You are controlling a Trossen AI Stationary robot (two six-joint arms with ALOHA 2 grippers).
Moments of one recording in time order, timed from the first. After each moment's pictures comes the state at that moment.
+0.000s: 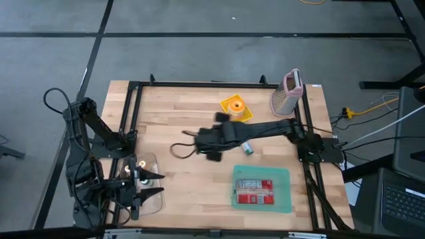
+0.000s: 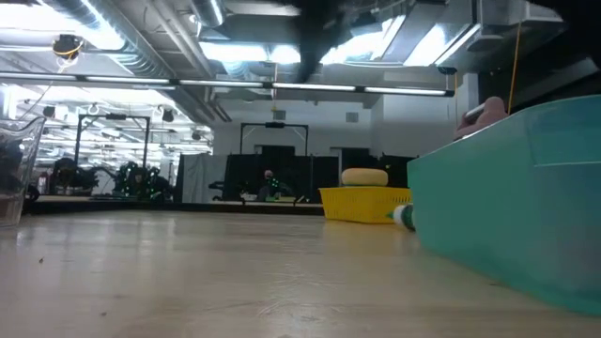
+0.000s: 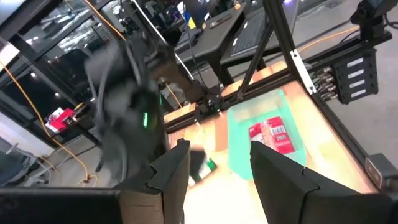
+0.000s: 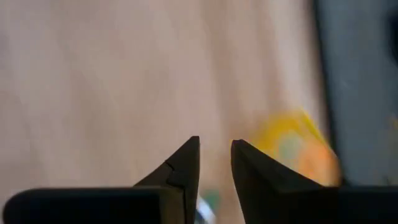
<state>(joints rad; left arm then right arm) -1.10 1.39 1.48 -0.75 -1.23 -0.14 0.20 2.24 2.33 -1.45 0.48 0.28</state>
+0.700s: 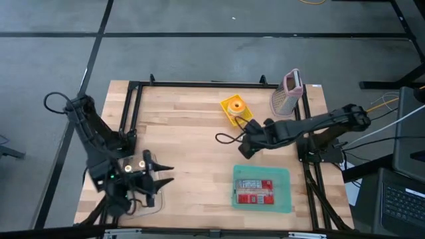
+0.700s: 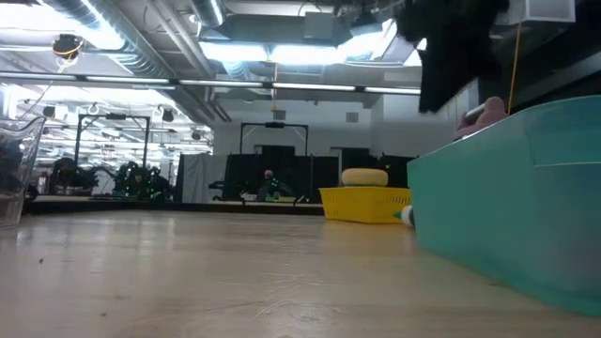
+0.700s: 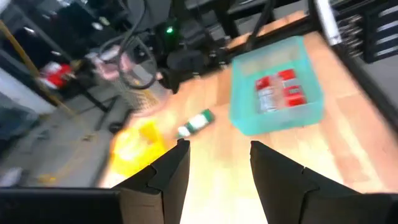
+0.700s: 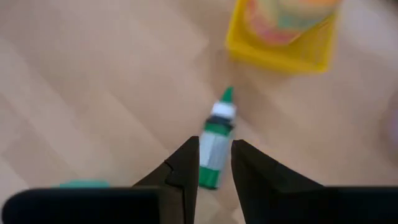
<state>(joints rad) -0.99 1.34 1.19 -0.72 -1.14 -0.35 0.23 1.48 1.21 -1.04 0.42 0.94</state>
